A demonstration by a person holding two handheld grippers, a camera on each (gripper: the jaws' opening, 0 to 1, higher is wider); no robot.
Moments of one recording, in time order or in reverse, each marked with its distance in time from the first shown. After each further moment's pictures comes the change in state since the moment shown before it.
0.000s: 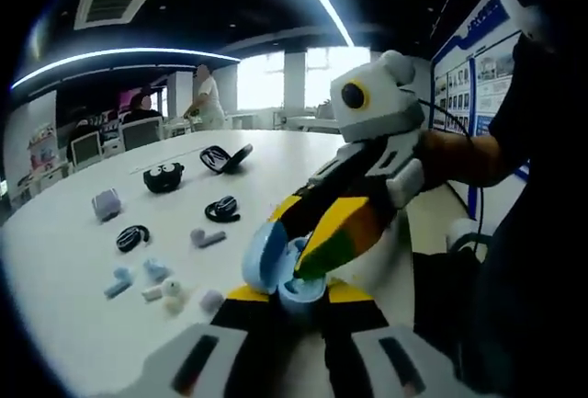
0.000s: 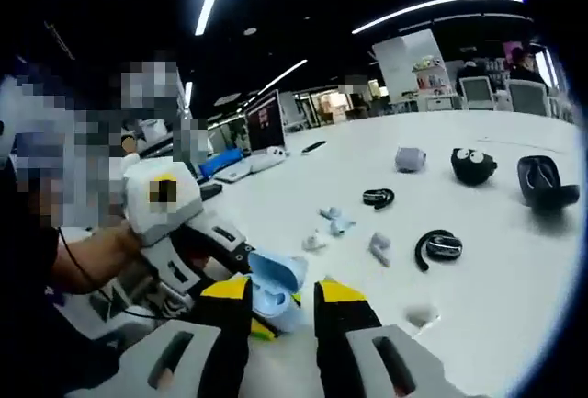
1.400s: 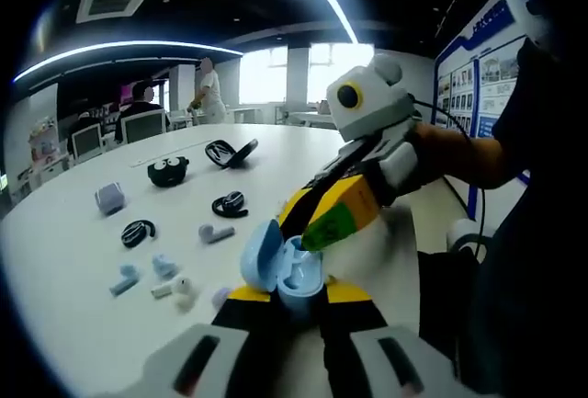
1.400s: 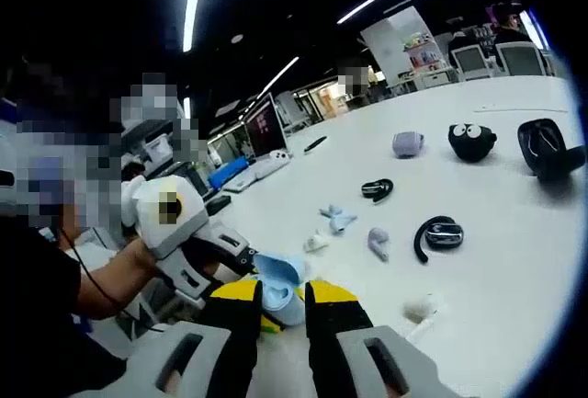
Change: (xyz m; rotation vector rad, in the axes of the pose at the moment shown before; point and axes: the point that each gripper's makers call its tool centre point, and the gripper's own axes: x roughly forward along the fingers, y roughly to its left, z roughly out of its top) left arm -0.001 0.009 -0.002 -0.022 0.025 0.002; right arm -0.008 -0.007 0.009 0.151 -0.014 0.052
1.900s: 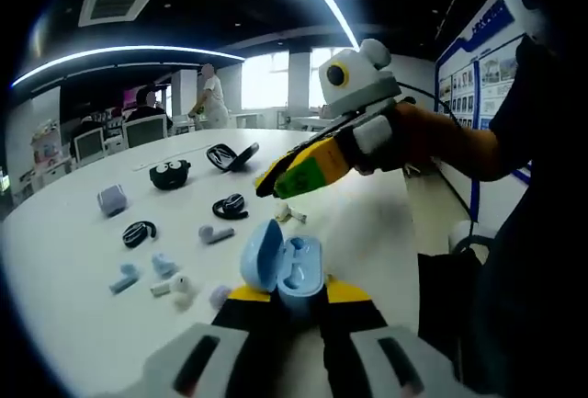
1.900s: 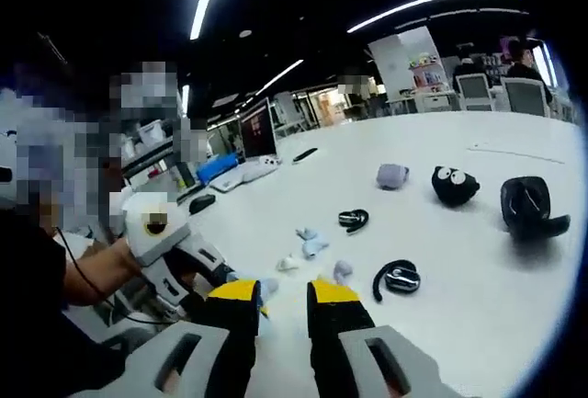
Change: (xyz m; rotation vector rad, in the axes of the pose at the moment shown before) left arm -0.002 -0.003 0.000 0.004 -0.029 0.016; right arm -0.010 -0.019 0.032 -0.145 0.022 -0.069
